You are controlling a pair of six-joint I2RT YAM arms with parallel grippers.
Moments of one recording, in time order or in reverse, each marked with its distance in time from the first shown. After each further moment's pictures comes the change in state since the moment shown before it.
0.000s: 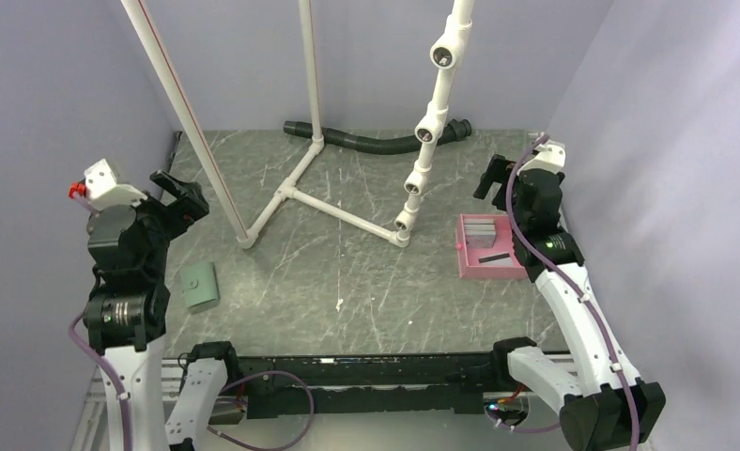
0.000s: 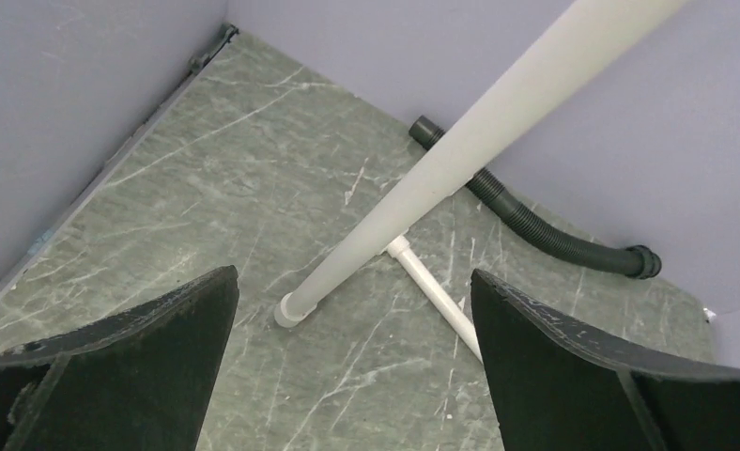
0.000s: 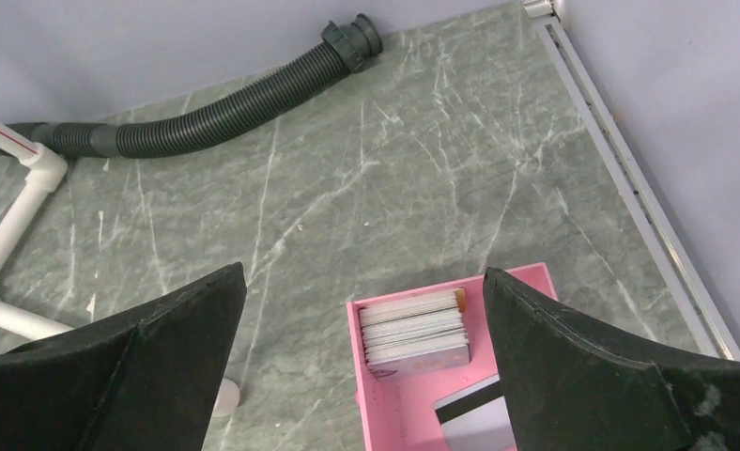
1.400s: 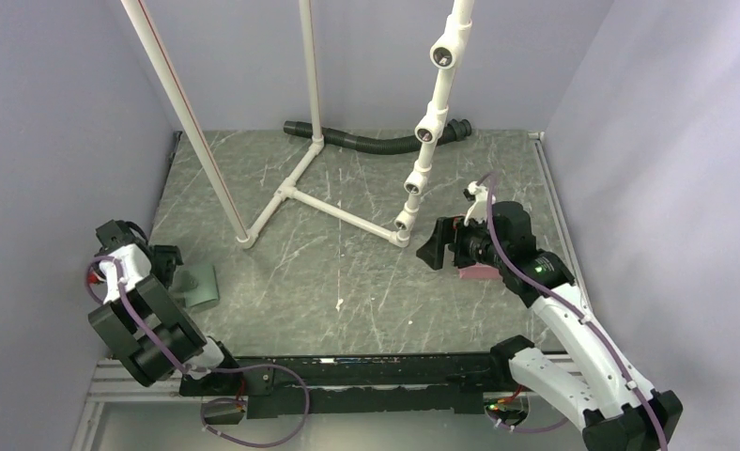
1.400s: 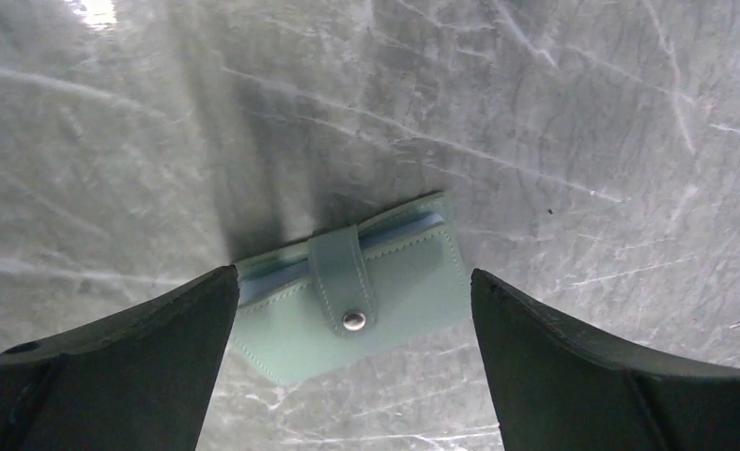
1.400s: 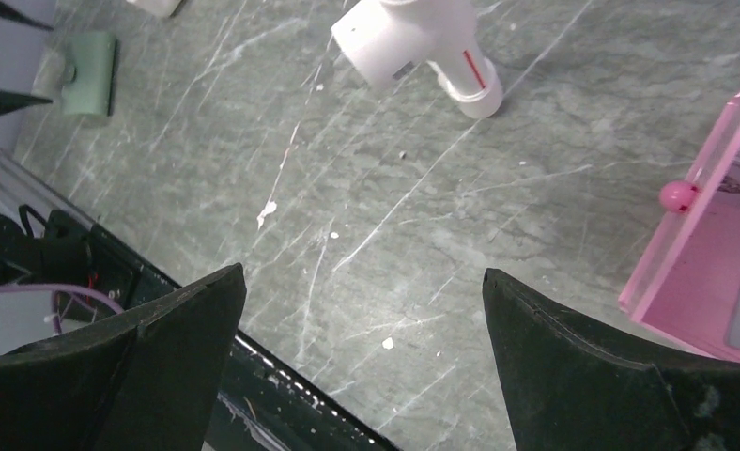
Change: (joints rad) left arm 0.601 0.644 -0.361 -0.035 0.089 -0.461; right arm 0.227 -0.132 -0.122 -0.300 -0.587 0.079
